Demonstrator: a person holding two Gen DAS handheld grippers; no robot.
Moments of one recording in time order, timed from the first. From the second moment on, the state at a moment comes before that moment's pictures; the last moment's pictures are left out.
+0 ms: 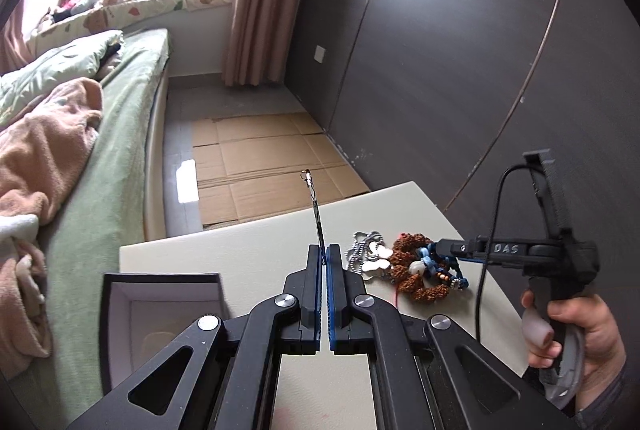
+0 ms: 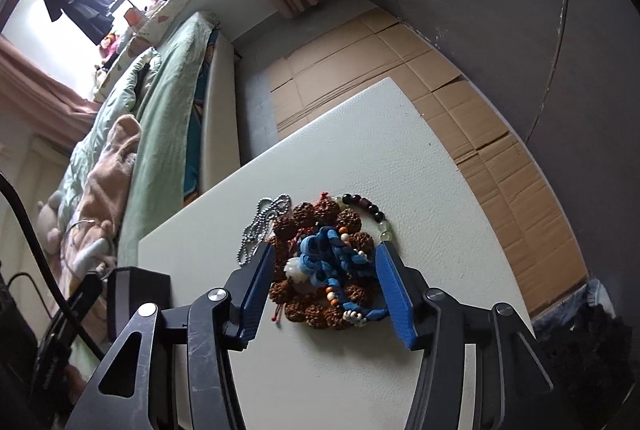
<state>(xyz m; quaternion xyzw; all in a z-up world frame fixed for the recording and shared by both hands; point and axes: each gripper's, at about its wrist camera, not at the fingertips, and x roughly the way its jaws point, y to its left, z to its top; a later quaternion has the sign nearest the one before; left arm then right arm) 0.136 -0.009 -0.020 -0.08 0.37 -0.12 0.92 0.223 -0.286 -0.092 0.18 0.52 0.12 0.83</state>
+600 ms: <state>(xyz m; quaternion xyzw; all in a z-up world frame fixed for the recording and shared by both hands) 0.100 0.057 0.005 -0.12 0.35 -0.07 0.93 0.184 -0.270 -0.040 0.21 0.43 0.17 0.86</state>
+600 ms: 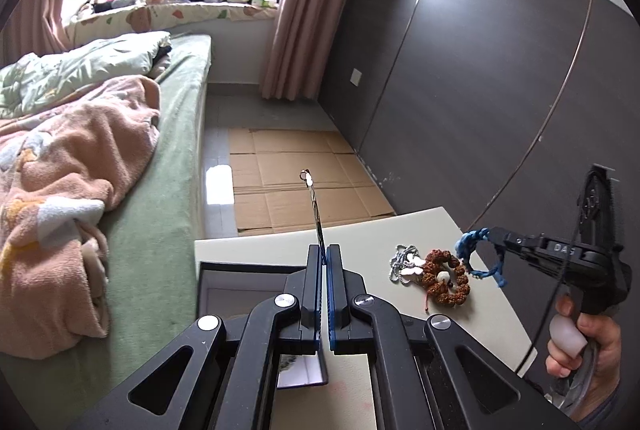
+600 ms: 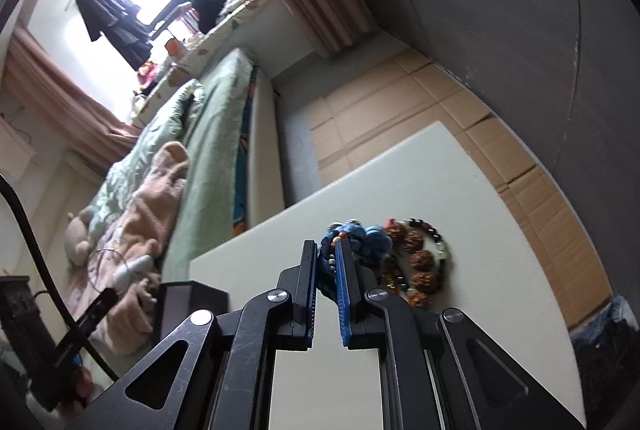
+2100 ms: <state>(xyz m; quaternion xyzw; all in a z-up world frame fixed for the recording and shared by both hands) 0.111 0.099 -0.033 -0.21 0.46 -0.03 0.86 0.159 -0.163 -0.045 0.22 0.43 0.30 0.82</state>
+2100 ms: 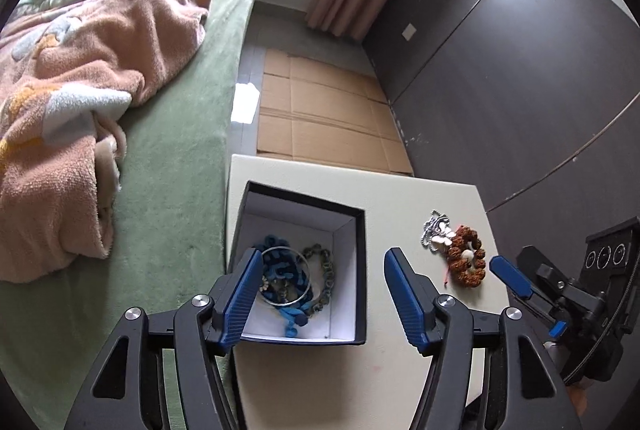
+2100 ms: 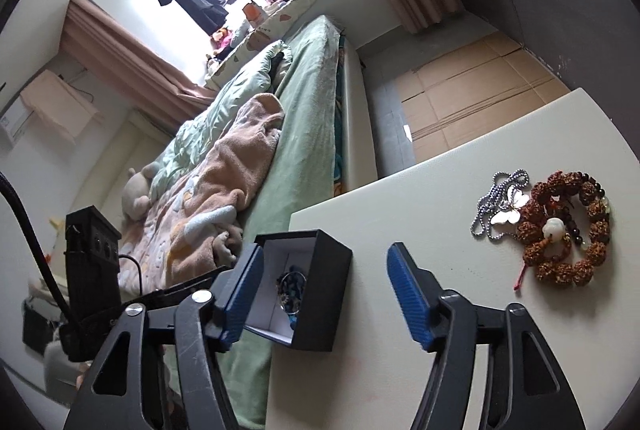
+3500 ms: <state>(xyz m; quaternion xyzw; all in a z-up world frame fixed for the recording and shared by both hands) 0.170 -0.088 -0.083 -0.17 0.48 -0.13 0.85 0.160 -0.337 -0.076 0.34 0.45 0.11 0.82</state>
